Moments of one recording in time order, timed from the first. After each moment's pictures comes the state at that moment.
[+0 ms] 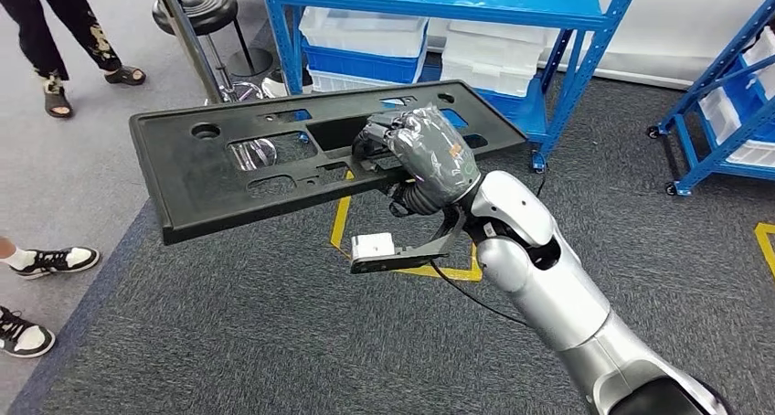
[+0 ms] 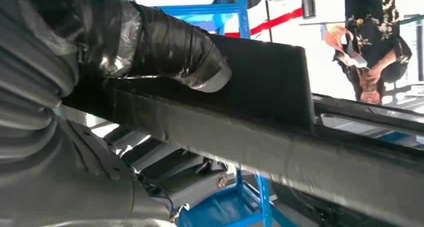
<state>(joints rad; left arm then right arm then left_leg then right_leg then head) 0.11 0.22 0.31 0.00 -0.48 -0.61 -0.28 -0.73 -0.10 0.82 -1.51 0.86 -0.06 -0.37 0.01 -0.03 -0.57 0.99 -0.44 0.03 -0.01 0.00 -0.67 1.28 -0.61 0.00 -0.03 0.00</state>
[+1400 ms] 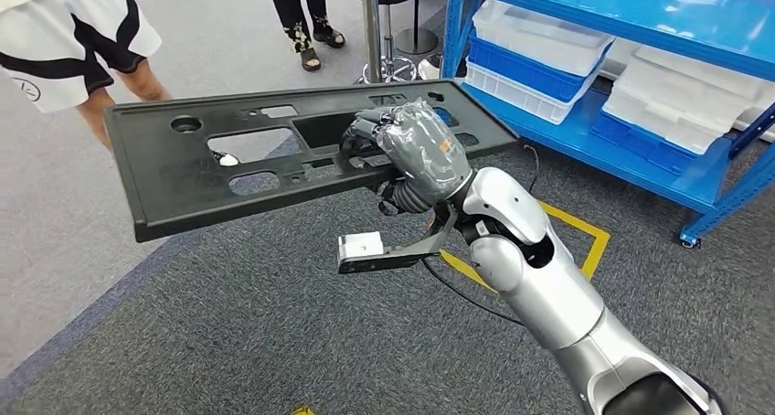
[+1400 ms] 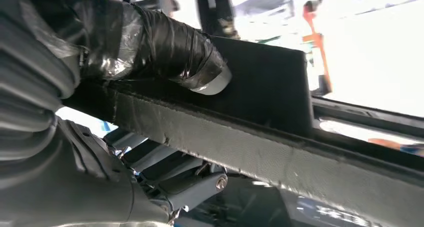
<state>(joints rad) 0.09 0.24 0.34 0.00 -0.60 -0.63 -0.28 -0.74 -0.07 0.83 -1.52 0.86 -0.05 -0.35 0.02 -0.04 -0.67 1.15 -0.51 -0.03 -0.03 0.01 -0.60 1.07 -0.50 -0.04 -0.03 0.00</state>
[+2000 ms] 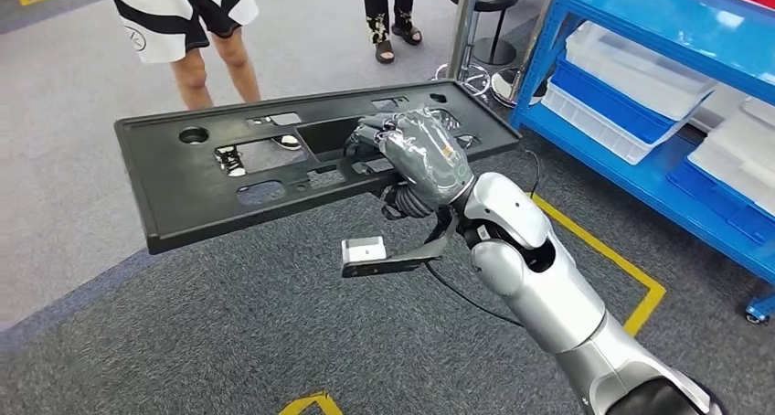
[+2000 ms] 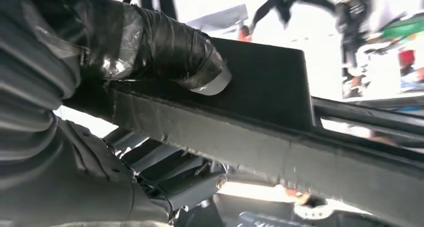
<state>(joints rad) 0.10 0.23 0.38 0.00 -0.62 -0.62 -0.28 -0.72 -0.09 0.83 -1.52 0.87 -0.05 -0.35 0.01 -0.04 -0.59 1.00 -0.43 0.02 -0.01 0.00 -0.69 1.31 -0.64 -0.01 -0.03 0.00</state>
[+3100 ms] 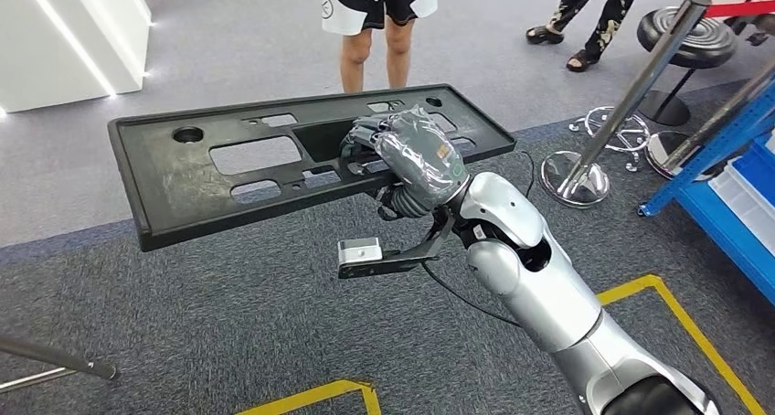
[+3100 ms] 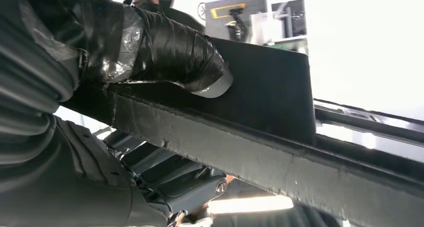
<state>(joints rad) 0.10 0.23 0.41 0.00 -0.65 -0.62 -0.28 -0.73 -0.08 0.83 -1.52 0.87 -0.05 -0.35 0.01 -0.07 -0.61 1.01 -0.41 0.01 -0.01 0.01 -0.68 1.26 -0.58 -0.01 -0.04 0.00</state>
